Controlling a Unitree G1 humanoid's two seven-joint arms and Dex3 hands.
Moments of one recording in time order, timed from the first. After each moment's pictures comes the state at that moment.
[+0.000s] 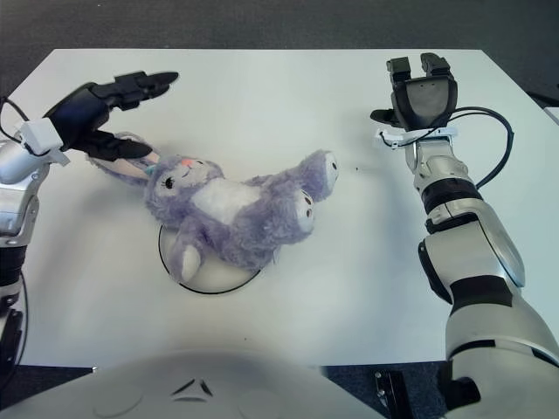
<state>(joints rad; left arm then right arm) -0.33 0.48 0.11 -0.11 -0.02 -0.14 -0.35 -0.86 -0.65 0.42 1.07 -0.80 -0.27 -0.75</state>
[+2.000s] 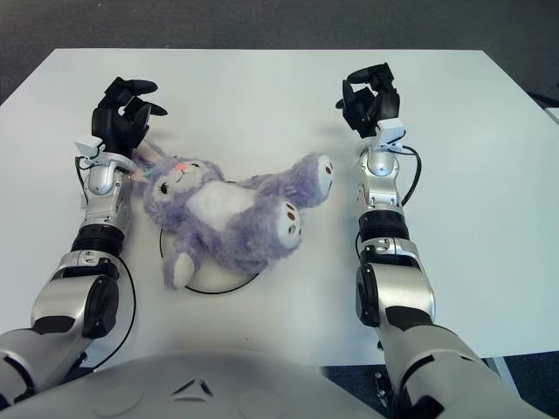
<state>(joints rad) -0.56 0.12 0.23 0.73 -0.20 -0.62 -0.15 -0.59 -0.21 -0.19 0.62 0.08 -0.40 -0.15</state>
